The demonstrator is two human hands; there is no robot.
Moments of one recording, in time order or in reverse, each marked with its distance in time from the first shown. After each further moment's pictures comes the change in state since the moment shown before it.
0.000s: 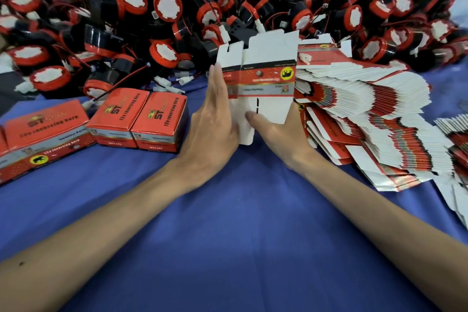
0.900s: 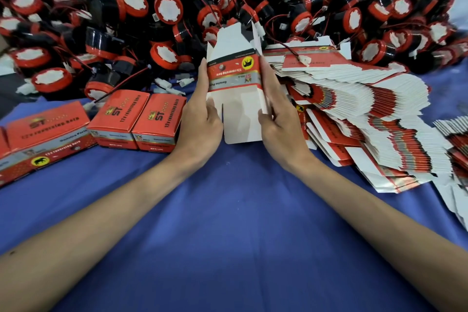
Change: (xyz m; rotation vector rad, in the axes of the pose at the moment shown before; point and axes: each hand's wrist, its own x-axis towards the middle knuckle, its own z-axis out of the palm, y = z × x) left_hand 0.012 -0.015 0.001 -0.420 0.136 -0.159; right_hand 0.004 -0.004 0.003 -0.249 -0.064 -0.207
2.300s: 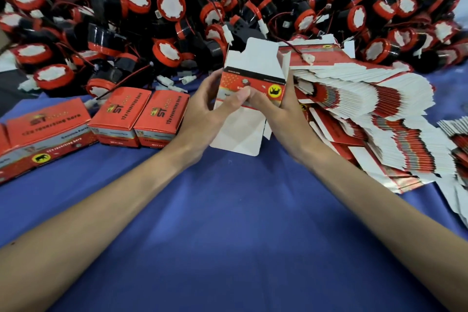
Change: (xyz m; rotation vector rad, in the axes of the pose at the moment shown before) left_hand 0.004 0.007 -0.003 -0.508 -0.165 -0.220; right_hand 0.009 -0.015 -0.005 0.476 -0.059 0.249
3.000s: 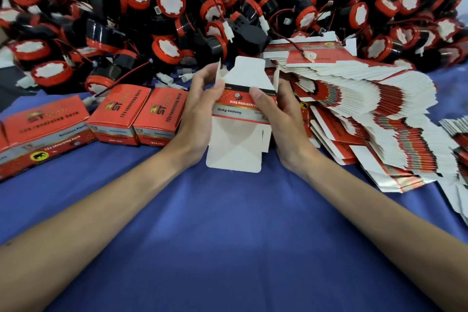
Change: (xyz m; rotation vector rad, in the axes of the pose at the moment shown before) left_hand -0.003 0.000 0.000 -0.187 0.046 0.030; right_hand -0.005 0.016 0.002 0.260 0.089 0.057
